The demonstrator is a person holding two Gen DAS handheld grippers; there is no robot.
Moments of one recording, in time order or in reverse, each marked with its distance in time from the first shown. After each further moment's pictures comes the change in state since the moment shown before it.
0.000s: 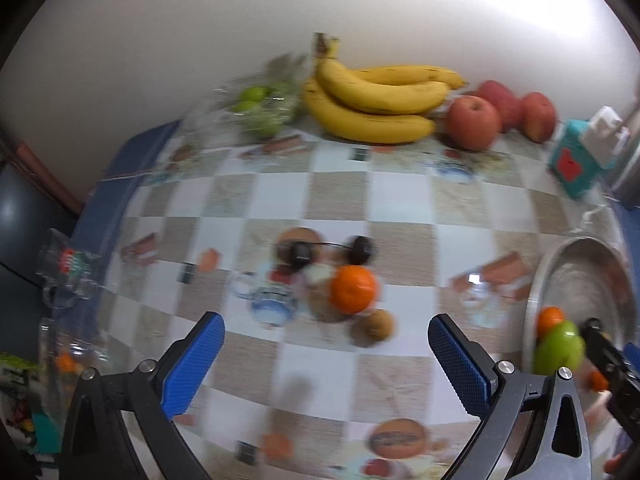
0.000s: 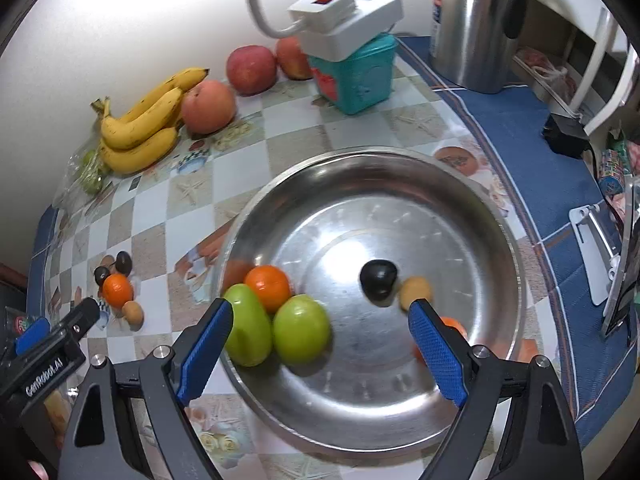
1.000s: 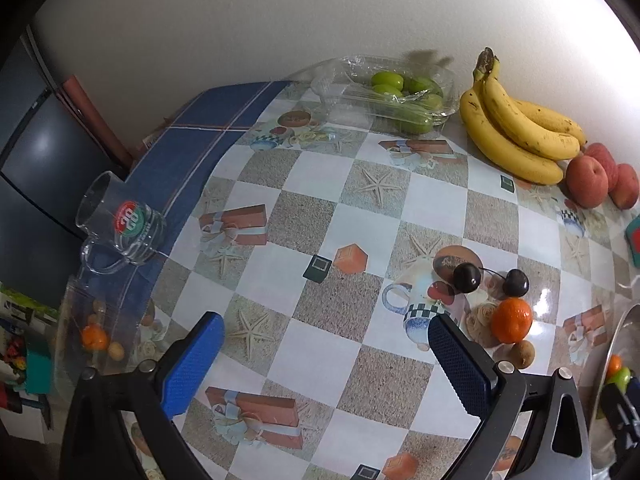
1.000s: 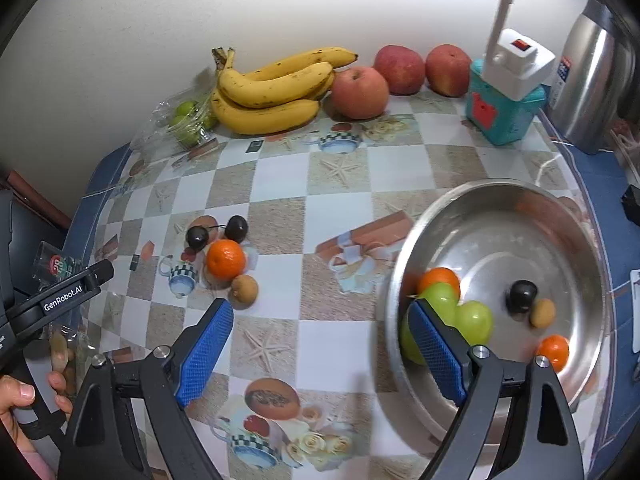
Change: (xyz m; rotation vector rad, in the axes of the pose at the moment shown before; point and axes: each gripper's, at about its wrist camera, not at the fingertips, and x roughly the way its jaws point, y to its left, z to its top) left arm 0.026 0.127 0.006 -0.213 0.054 0.068; right arm 0.000 0.109 -0.014 -0.207 -0.008 0.172
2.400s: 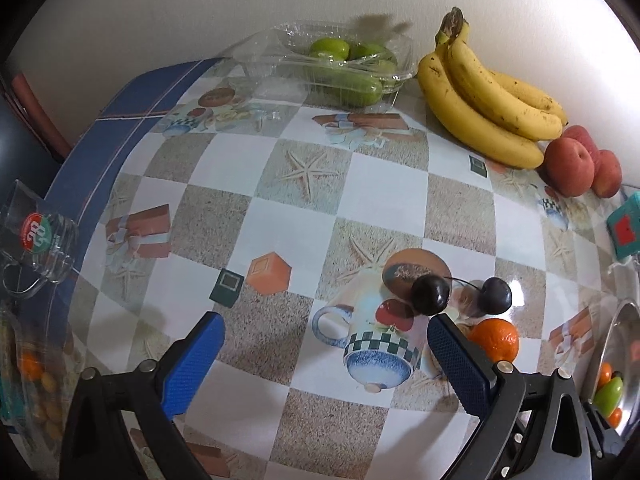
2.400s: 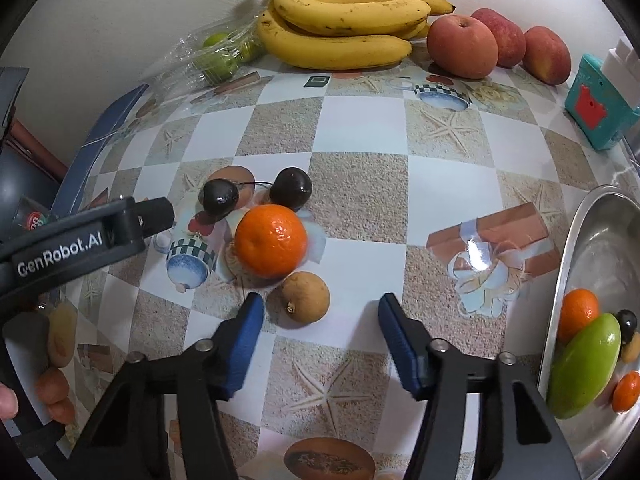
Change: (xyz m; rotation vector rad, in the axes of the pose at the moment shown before) left arm 0.060 -0.034 0.012 0.047 0.046 -0.177; right arm 0.095 0.055 -0.006 -0.115 0.090 0.025
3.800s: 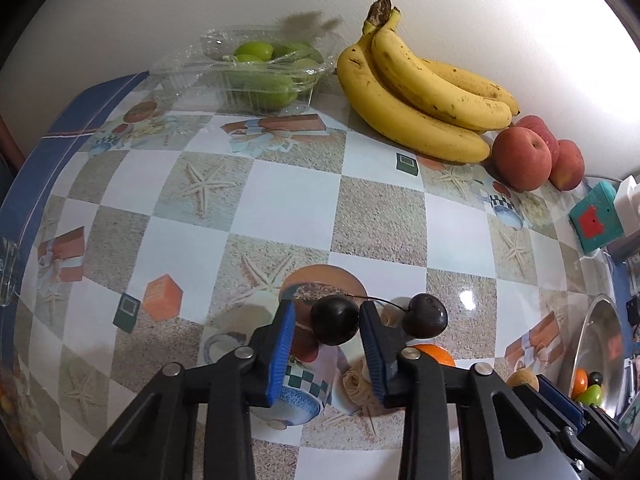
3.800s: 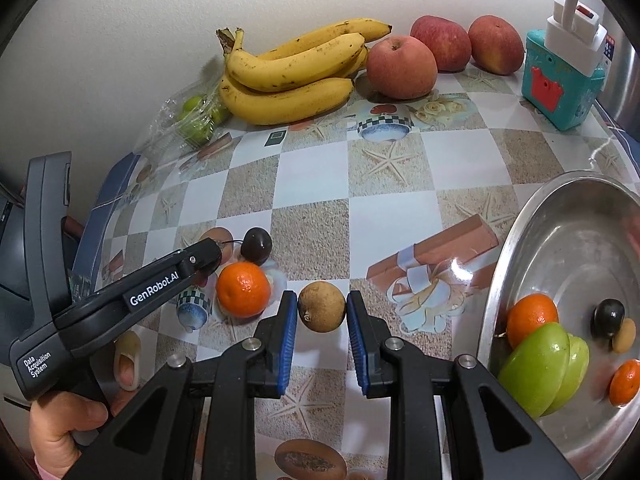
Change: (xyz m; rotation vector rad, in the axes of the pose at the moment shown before) left arm 0.018 -0.042 0.002 0.051 -0.037 -0.161; right arm -0.036 -0.043 0.006 0.140 -0.107 0.073
